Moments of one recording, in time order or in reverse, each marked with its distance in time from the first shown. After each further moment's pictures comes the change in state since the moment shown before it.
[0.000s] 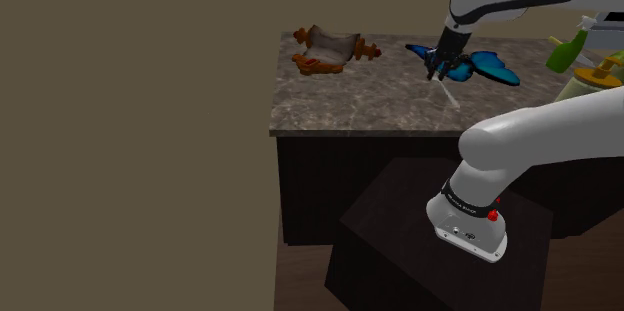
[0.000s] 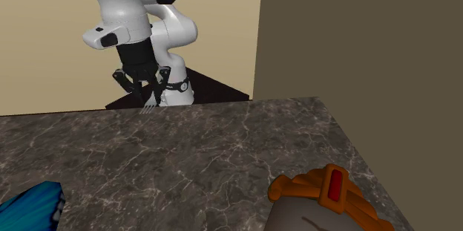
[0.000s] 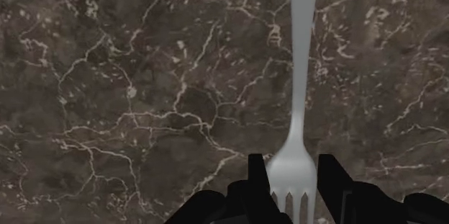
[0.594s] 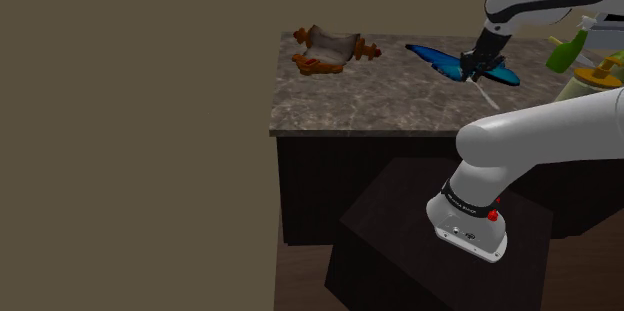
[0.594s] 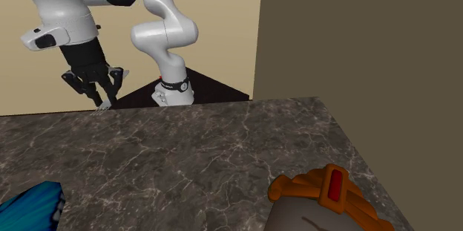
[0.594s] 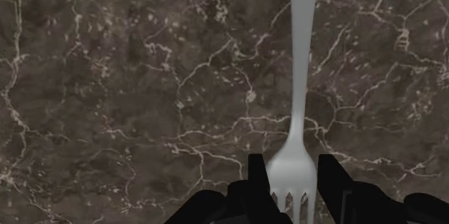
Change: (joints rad) arm -0.114 -0.009 -0.197 0.044 -0.113 -0.026 -0.234
